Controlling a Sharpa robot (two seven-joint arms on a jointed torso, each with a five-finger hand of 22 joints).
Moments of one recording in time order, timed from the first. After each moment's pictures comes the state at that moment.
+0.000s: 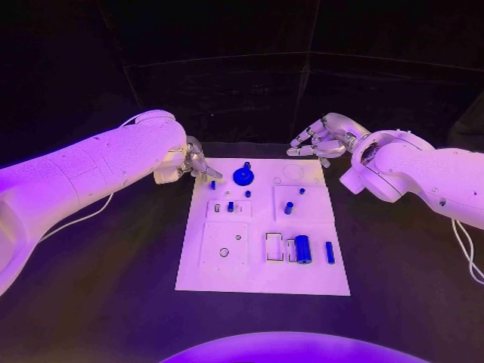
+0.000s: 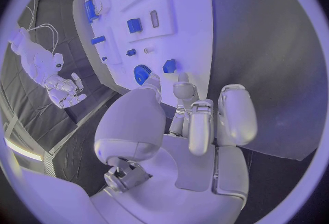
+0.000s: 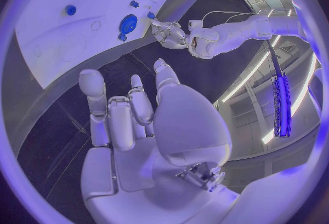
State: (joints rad) left arm 1.31 -0.43 -0.03 0.88 -1.05 0.33 -0.53; left_hand 1.11 -0.02 -0.06 0.28 0.05 0.85 0.06 0.69 0.40 1.23 -0.01 1.08 0.83 1.47 -0.08 1.56 1.31 0.08 1.45 0.03 1.29 1.20; right arm 1.26 -0.81 -0.01 1.44 -0.93 -0.32 -0.07; right_hand 1.30 -0.01 -0.12 0.08 0.31 0.97 0.14 0.13 0.07 1.37 0.06 1.25 1.27 1.47 -0.01 1.43 1.30 0.14 1.15 0.09 1.20 0.72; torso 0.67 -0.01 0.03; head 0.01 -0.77
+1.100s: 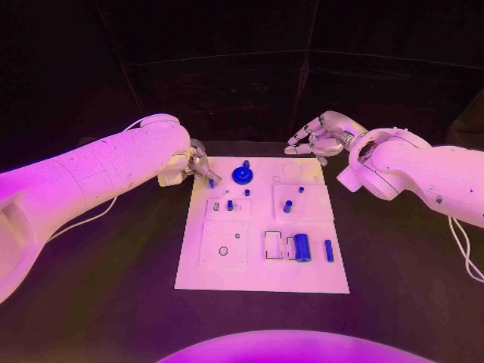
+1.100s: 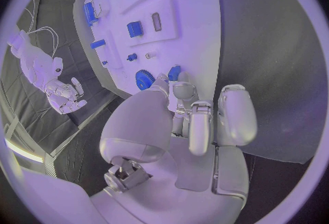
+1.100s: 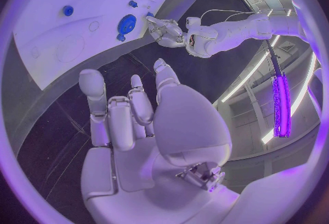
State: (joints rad) left arm 1.29 -0.40 -0.04 0.86 -1.05 0.33 -0.50; left_hand 1.27 0.07 -0.01 0.19 0.05 0.88 0.06 0.69 0.38 1.24 -0.02 1.09 0.82 1.47 -0.08 1.56 1.31 0.08 1.46 0.03 1.30 1.21; right arm 1.26 -0.80 -0.01 1.43 -0.93 -0.32 -0.07; right_hand 1.30 -0.01 -0.12 0.08 0.31 0.97 0.14 0.13 0.07 1.37 0.06 1.25 1.27 1.47 -0.01 1.43 1.30 0.14 1.15 0.09 1.20 0.72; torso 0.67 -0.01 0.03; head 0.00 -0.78
